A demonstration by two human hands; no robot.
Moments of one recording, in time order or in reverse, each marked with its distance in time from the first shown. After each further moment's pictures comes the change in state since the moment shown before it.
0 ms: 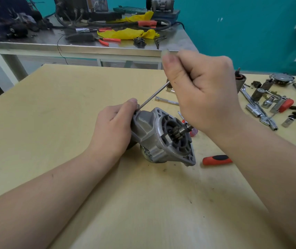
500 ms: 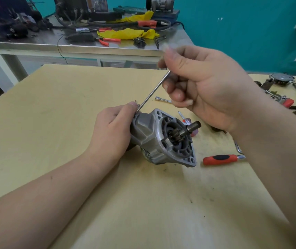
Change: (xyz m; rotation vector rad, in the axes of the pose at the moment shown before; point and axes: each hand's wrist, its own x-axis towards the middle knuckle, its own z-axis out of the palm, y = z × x) left_hand -0.005 0.003 -0.003 0.017 -0.022 0.048; right_hand 0.016 0.002 -0.017 0.876 -0.380 0.654
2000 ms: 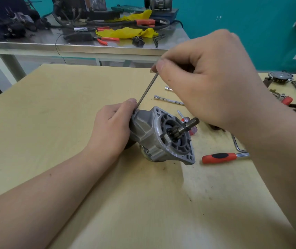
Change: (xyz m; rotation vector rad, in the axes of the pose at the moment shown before) left_hand 0.005 -0.002 0.001 -0.039 0.000 -0.018; right_hand -0.020 -0.019 0.019 -1.127 0.245 -0.437
